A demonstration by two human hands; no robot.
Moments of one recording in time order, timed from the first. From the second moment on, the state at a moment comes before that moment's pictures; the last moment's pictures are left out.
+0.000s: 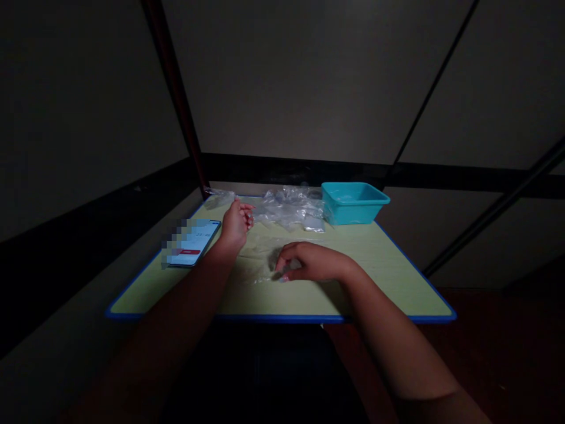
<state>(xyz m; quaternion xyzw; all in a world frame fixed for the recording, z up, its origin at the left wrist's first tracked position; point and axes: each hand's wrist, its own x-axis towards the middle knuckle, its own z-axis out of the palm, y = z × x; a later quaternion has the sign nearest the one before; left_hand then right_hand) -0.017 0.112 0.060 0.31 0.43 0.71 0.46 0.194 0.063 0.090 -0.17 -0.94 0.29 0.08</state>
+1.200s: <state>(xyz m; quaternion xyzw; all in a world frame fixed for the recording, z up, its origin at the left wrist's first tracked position) -0.007 0.099 0.059 0.46 0.43 0.49 0.60 0.224 0.076 0.106 -0.13 -0.88 0.45 -0.02</state>
